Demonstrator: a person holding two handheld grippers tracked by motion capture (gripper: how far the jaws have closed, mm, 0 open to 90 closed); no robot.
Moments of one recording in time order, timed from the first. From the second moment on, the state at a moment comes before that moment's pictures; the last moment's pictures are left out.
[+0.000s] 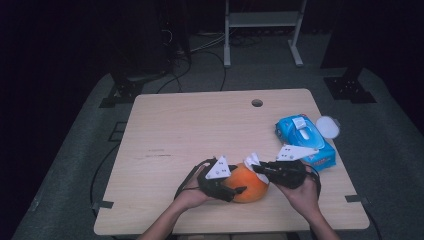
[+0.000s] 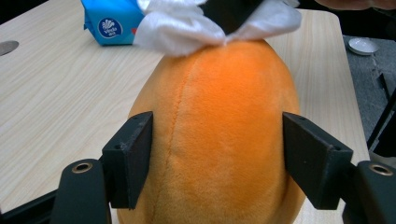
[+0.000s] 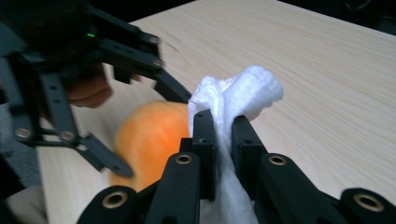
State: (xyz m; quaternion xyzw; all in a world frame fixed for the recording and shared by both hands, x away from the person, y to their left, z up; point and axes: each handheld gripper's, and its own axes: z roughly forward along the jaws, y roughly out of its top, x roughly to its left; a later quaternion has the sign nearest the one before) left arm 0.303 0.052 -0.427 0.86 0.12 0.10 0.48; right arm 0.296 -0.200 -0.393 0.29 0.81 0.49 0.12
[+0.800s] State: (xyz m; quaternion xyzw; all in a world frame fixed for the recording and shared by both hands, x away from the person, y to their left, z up) left arm 0.317 0.063 -0.429 0.84 0.14 0.05 0.51; right arm 0.295 -0.203 -0.396 0.27 0.82 0.50 0.09
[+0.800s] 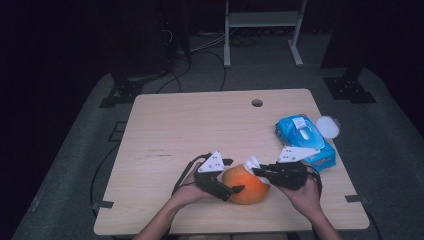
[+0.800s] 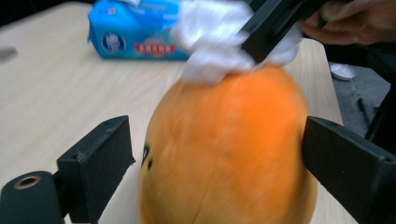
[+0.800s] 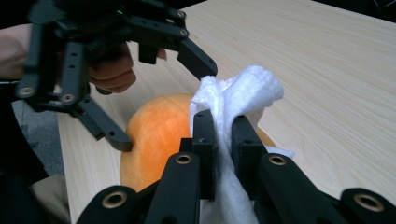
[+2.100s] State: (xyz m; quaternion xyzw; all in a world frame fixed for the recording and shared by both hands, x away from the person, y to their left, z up) left arm 0.312 0.057 -0.438 0.86 0.13 0.05 0.50; right arm 0.304 -0.223 -0.400 0.31 0.81 0.50 0.09
